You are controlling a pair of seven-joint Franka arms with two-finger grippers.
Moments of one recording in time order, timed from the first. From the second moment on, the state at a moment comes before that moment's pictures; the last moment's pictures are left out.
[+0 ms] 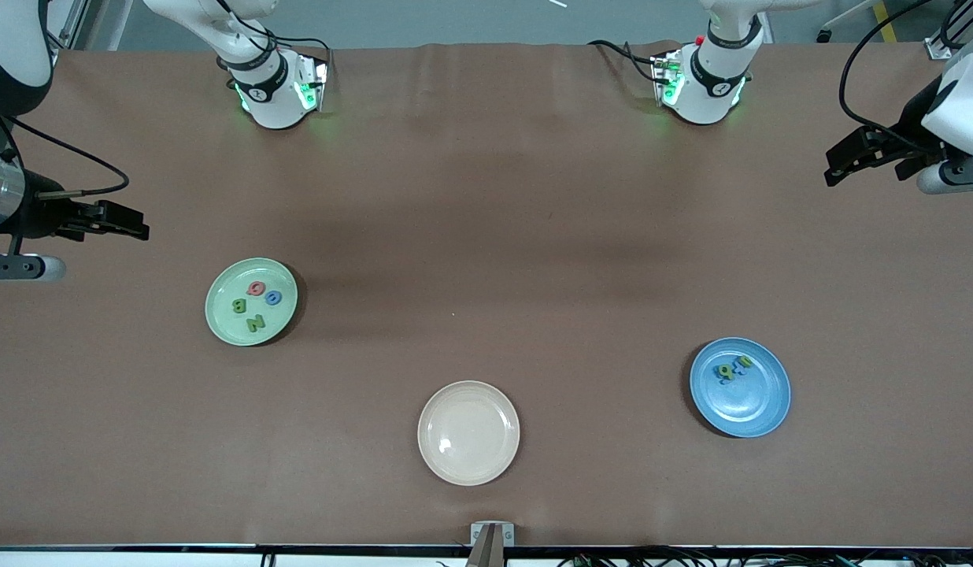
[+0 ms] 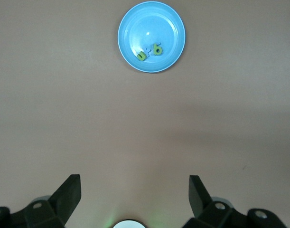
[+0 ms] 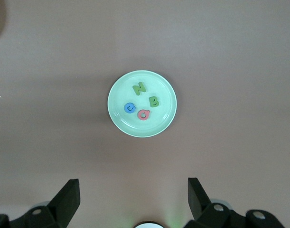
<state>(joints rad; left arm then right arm) 0.05 -0.11 -0.13 -1.67 0.00 1.52 -0.15 -0.02 0.15 0.02 -1.45 0.02 1.44 0.01</state>
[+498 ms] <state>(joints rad) 0.05 -0.11 -0.13 -1.67 0.00 1.50 -0.15 -0.02 0.15 0.02 -1.38 0.02 1.37 0.01</state>
